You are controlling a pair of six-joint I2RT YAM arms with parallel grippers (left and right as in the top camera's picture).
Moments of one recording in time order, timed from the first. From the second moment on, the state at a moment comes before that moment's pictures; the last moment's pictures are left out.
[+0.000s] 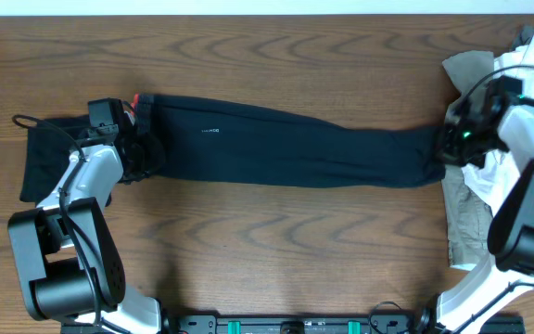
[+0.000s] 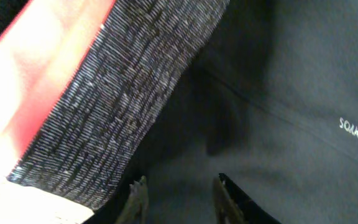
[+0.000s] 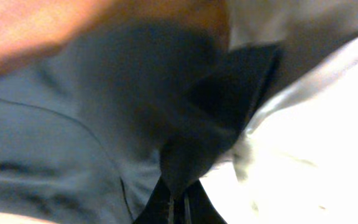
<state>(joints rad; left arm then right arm) 0.20 1.74 0.99 -0.48 0.22 -0.40 -0.31 1.93 1.38 -0.95 -0.28 0.03</state>
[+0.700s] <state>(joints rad) 0.19 1.67 0.99 -0.54 0.37 -0.35 -0.24 1.83 1.56 -1.17 -0.16 0.02</state>
